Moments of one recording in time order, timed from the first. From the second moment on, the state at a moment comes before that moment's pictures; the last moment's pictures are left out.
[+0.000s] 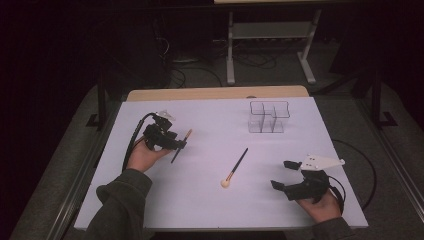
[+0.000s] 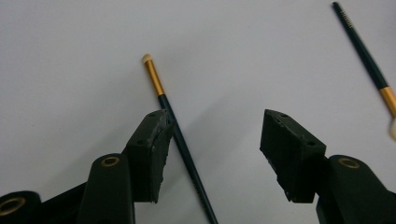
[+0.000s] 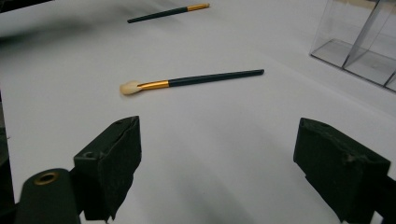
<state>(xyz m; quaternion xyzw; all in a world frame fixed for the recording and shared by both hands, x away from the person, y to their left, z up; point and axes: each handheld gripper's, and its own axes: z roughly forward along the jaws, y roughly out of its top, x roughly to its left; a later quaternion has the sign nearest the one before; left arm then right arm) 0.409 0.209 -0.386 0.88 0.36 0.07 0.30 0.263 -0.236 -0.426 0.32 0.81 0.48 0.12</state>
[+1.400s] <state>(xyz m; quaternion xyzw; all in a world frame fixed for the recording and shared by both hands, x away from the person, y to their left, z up) 0.447 0.190 -0.424 0.88 0.41 0.08 0.21 0.264 -0.236 -0.426 0.32 0.81 0.48 0.12</state>
